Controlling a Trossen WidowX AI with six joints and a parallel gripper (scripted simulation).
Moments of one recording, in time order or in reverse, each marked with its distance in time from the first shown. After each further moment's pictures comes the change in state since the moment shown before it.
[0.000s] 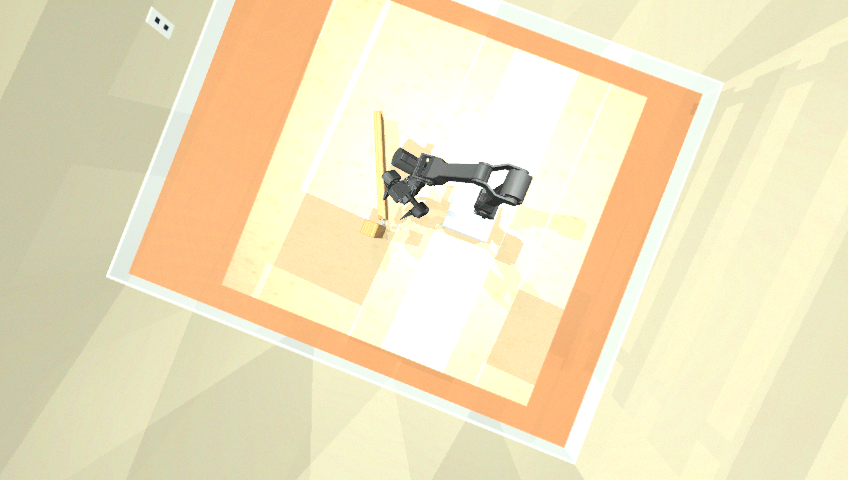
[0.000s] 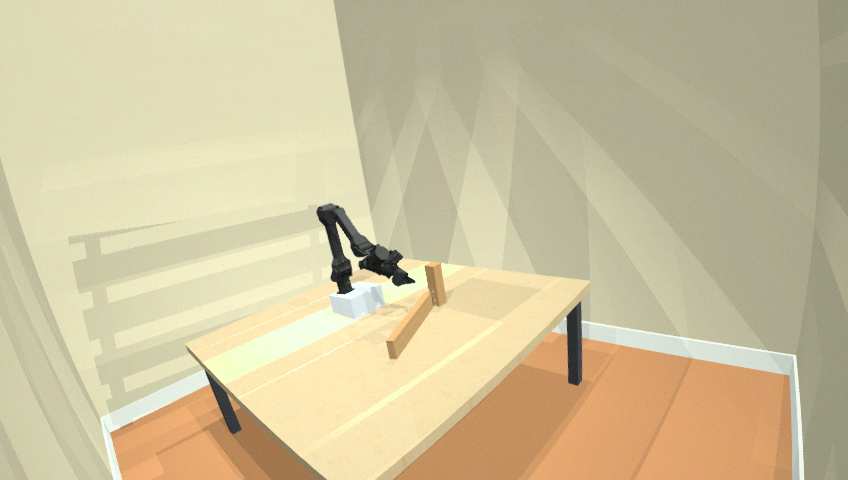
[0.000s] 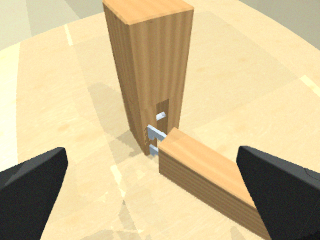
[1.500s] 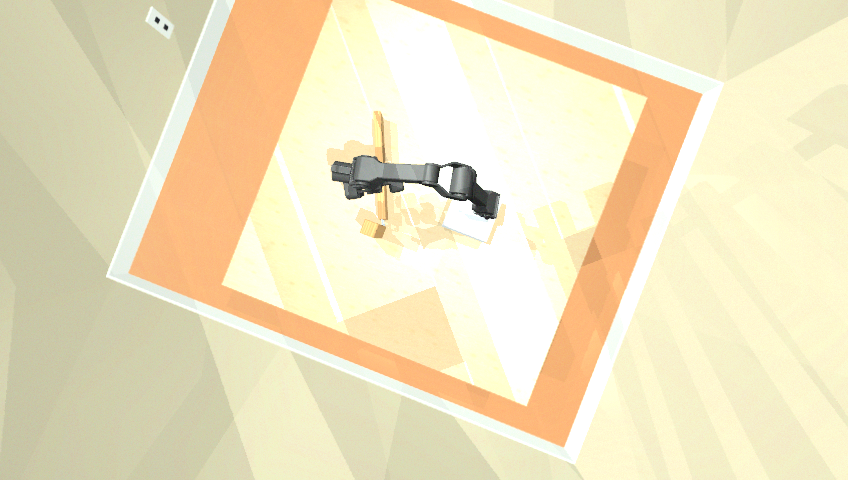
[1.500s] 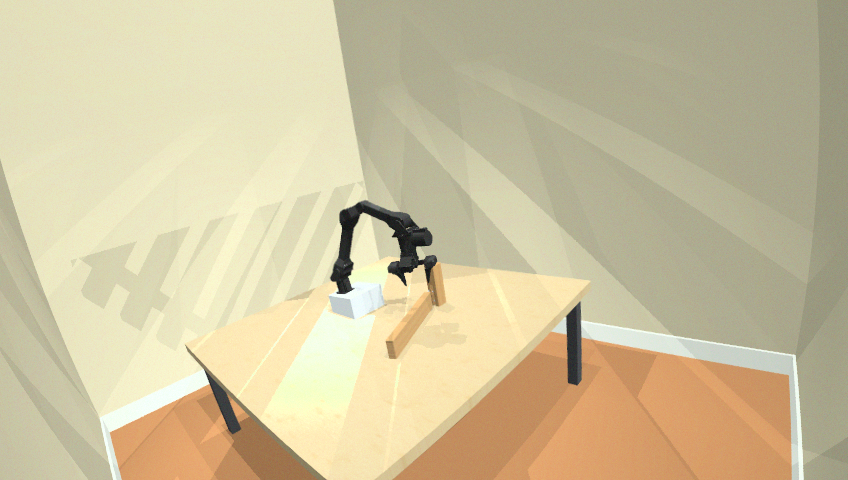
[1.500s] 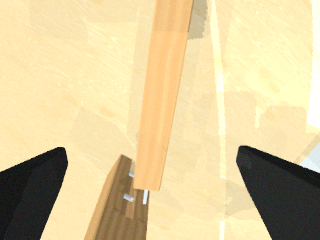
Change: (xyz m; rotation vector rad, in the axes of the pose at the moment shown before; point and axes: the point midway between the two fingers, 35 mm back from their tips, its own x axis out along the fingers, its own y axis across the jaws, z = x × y) arm 0.009 -0.080 0.031 1.921 0.451 -0.950
